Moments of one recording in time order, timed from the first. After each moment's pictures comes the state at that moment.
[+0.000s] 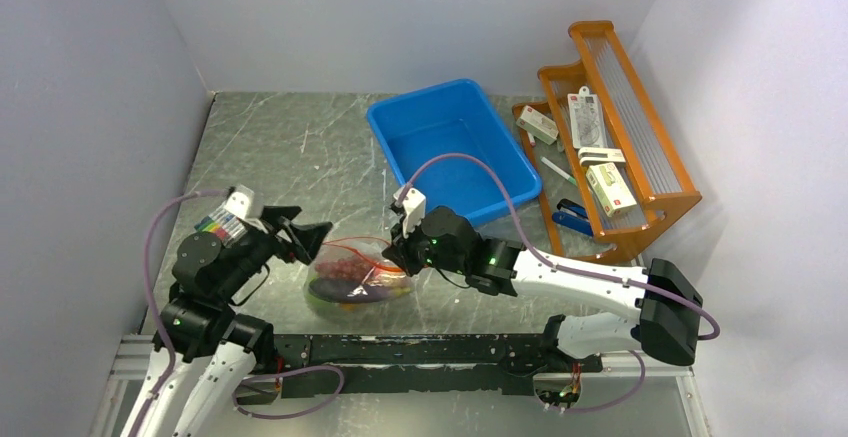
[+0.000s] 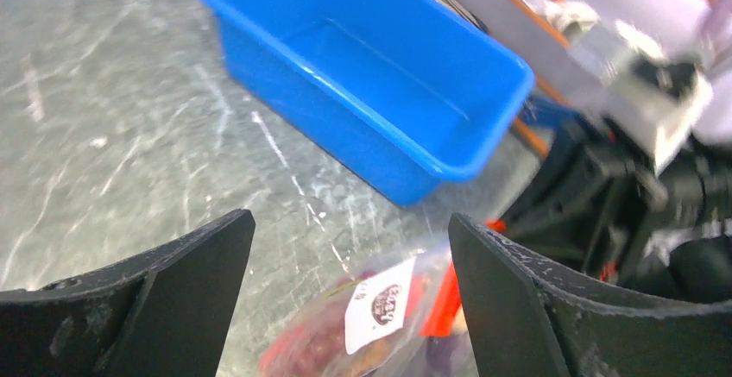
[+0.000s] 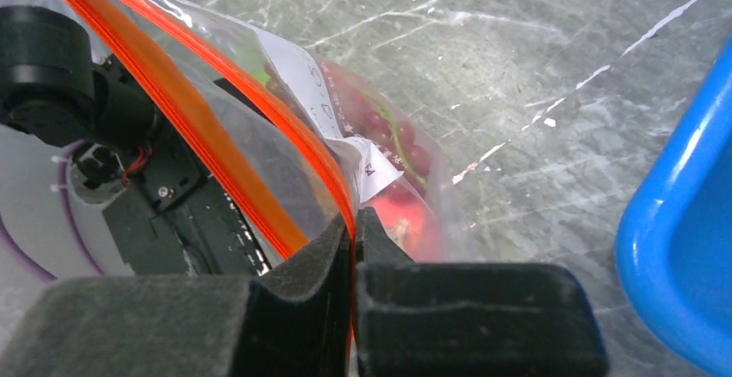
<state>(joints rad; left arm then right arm) -0.32 0.30 0.54 -0.28 0.36 -0.25 1.12 1.24 0.80 0.01 0.03 0.26</state>
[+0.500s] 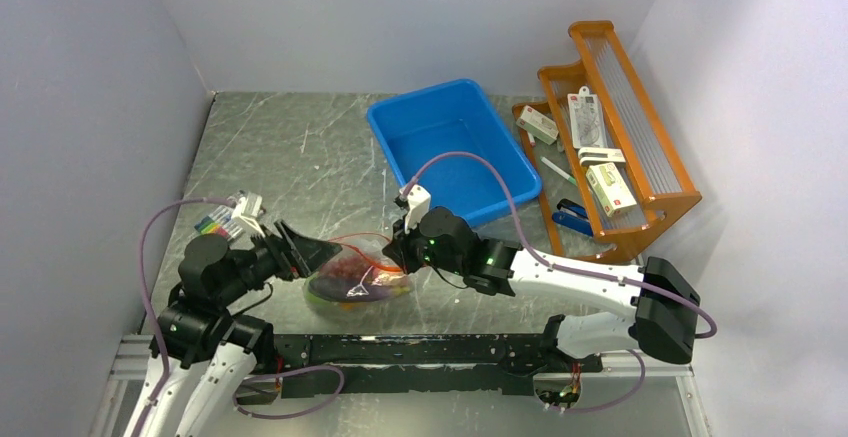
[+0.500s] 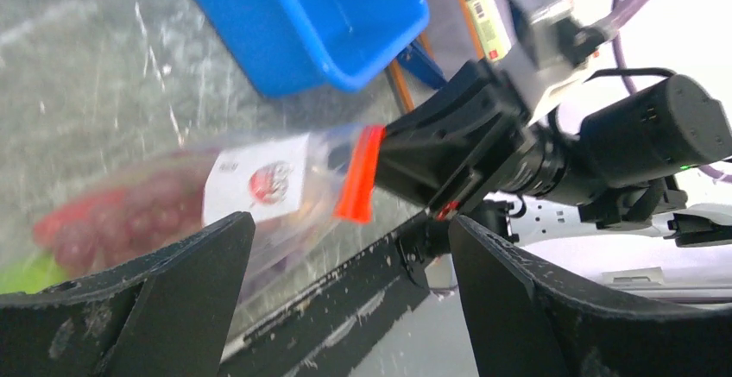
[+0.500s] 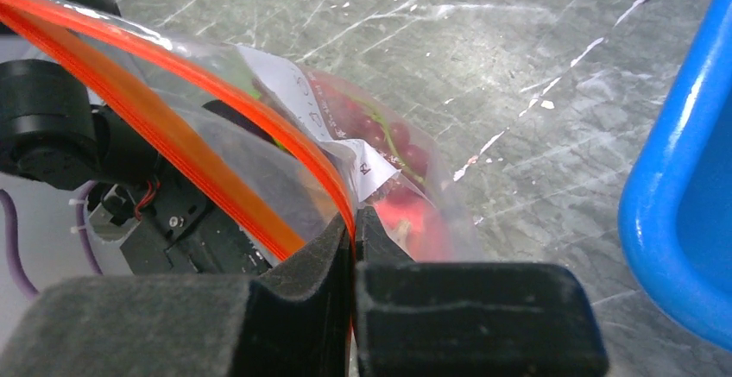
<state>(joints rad) -0.31 0.29 0.61 -0.51 0.44 -0.81 1.12 1.26 0.79 0.02 0.08 0.40</state>
